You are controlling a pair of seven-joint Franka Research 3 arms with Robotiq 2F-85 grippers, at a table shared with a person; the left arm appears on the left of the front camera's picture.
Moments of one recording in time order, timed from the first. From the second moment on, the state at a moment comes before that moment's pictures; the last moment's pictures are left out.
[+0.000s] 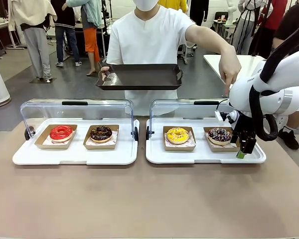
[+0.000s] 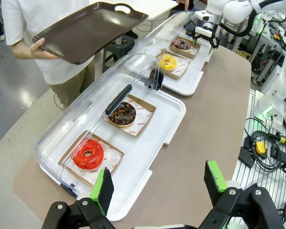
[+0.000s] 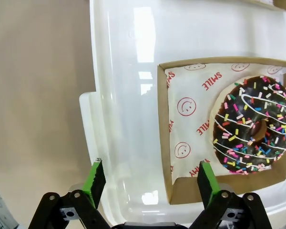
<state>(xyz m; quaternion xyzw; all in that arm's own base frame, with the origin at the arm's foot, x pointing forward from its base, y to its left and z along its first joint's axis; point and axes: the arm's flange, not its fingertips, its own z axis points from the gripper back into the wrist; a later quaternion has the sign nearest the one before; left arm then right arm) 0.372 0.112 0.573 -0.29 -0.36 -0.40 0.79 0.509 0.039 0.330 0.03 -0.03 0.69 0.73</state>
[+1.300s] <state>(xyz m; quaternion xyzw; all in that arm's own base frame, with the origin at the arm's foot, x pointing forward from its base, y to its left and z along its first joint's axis) 0.372 0.112 0.573 -0.29 -0.36 -0.40 0.79 0.512 0.035 0.329 0.03 -0.03 0.68 0.73</state>
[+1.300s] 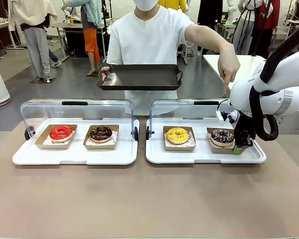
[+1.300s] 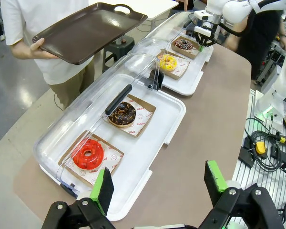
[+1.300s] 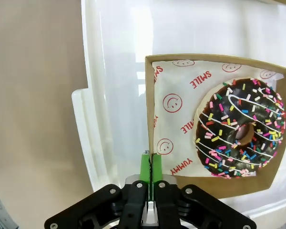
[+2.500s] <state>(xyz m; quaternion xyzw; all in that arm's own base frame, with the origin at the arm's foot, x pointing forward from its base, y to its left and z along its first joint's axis) 0.372 0.112 0.573 -0.29 -0.36 -0.40 0.79 0.372 0.075 0.470 -0.05 -0.03 0.71 0.70</state>
